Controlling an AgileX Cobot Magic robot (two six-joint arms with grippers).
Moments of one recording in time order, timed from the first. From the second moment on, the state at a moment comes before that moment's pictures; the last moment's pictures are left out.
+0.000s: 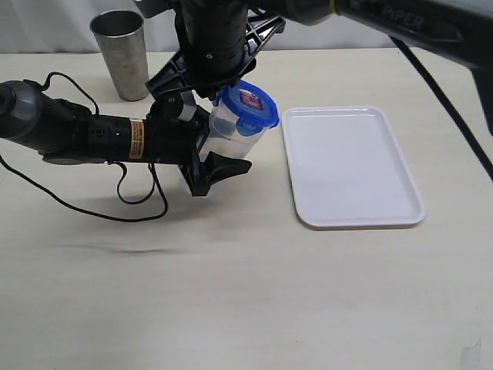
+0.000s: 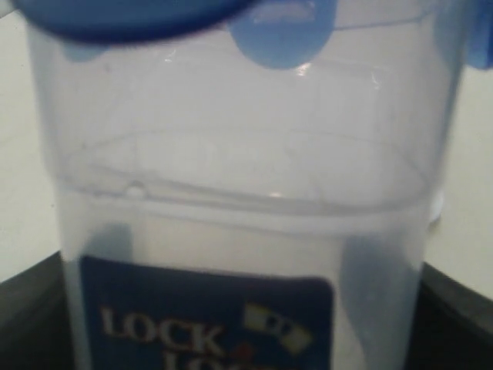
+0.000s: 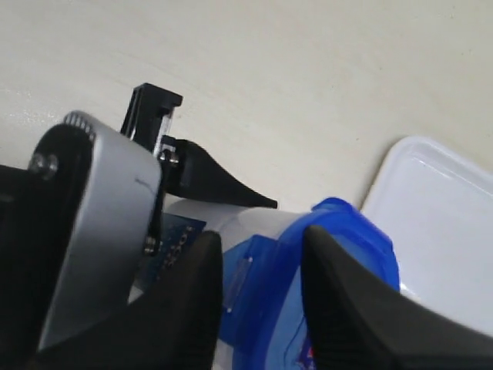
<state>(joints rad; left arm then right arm) -0.33 2.20 -1.06 1.24 -0.95 -0.52 0.79 2.11 -1.94 -0.35 1.18 0.33</state>
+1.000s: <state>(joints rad) -0.33 2.20 -1.06 1.28 -1.01 -0.47 0.81 1.87 -1.91 -0.28 1.21 0.24</state>
